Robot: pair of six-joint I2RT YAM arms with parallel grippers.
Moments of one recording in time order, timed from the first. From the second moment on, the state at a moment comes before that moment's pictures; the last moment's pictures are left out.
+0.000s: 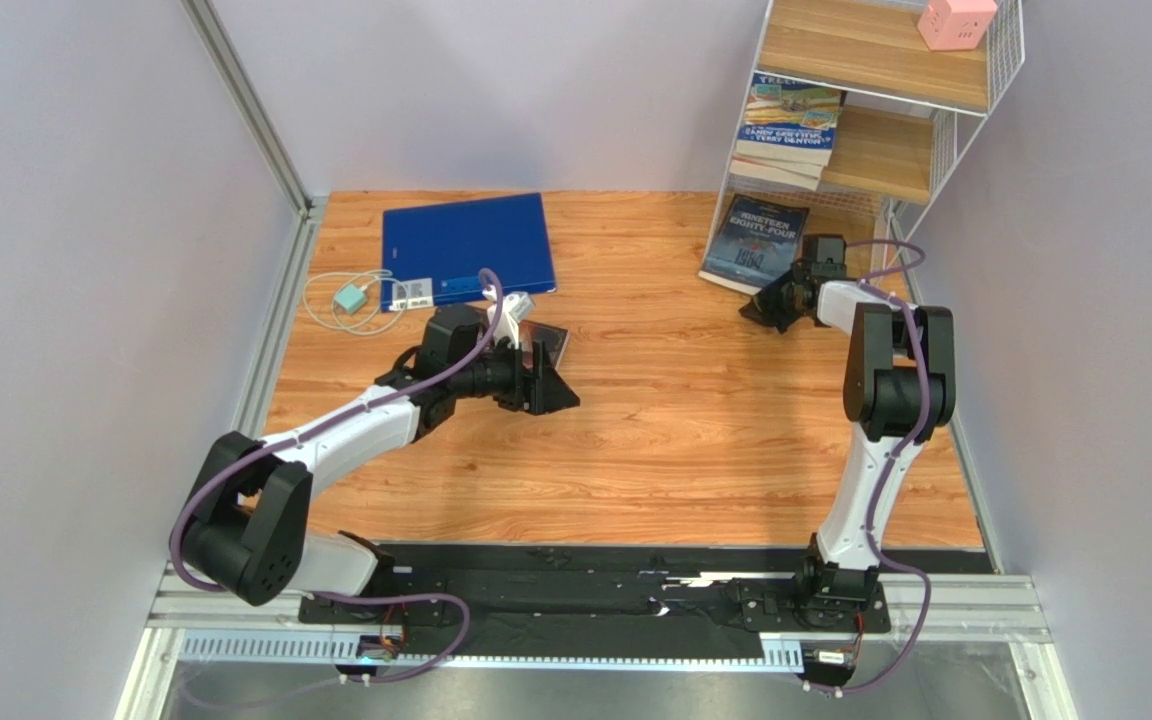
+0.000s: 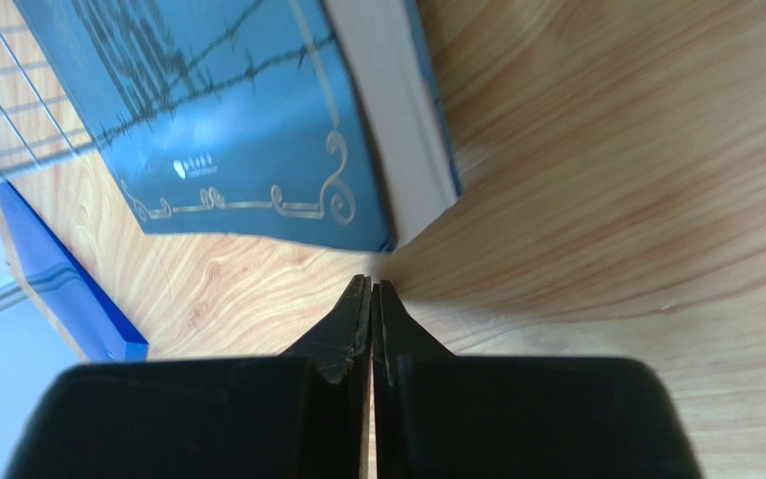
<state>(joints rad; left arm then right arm) -0.48 1.36 0.71 0.09 0.59 -0.45 -0.08 2.06 1.34 -0.19 -0.24 0.90</state>
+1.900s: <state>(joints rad) -0.18 1.54 0.73 -0.16 0.37 -0.63 0.47 2.19 1.62 -0.22 -0.19 0.65</state>
